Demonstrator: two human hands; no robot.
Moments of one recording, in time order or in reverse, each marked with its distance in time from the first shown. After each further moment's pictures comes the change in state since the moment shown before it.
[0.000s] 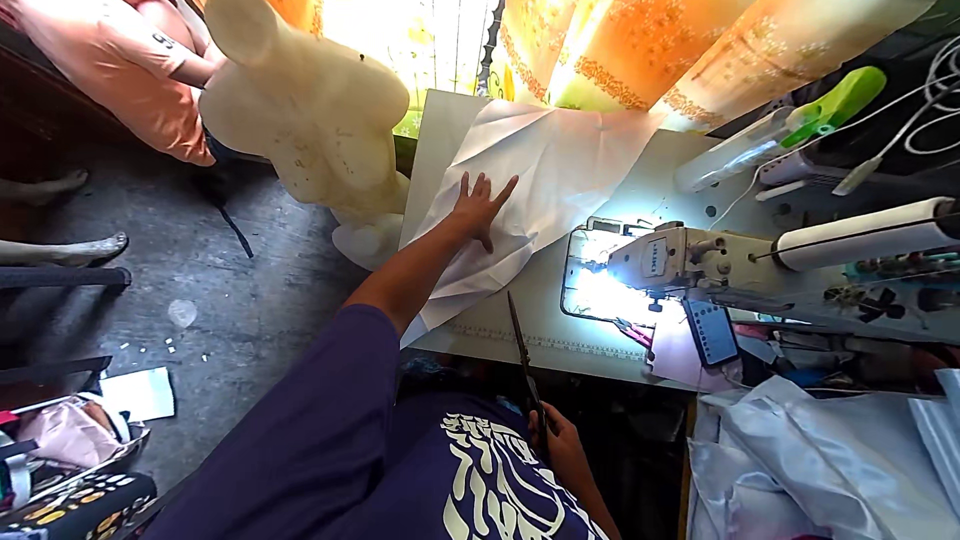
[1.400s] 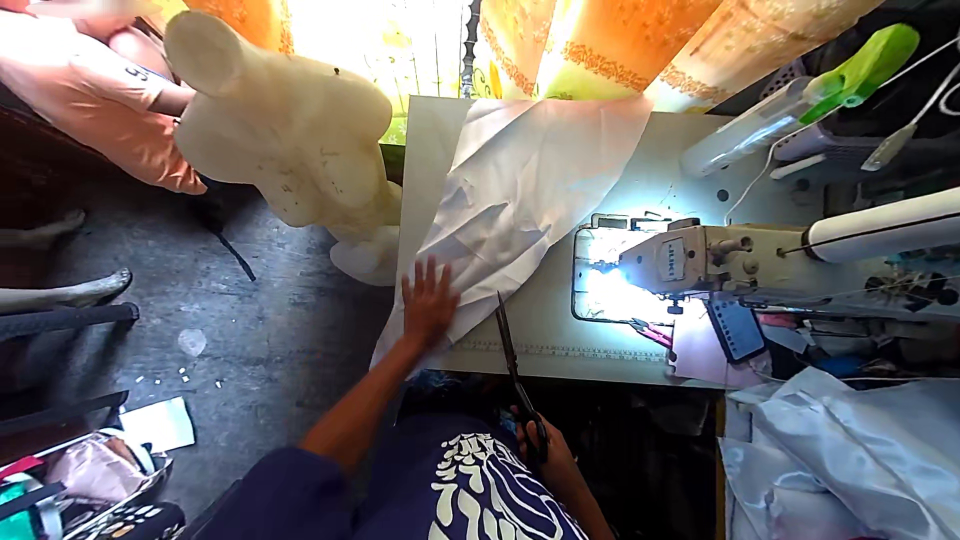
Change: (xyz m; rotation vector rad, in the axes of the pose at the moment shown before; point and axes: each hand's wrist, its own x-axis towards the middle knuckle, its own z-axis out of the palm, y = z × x) left_hand -0.138 -0.037 0.142 -0.128 0.512 -0.148; right_hand 0.019 0.011 0.044 0.230 -0.170 0.012
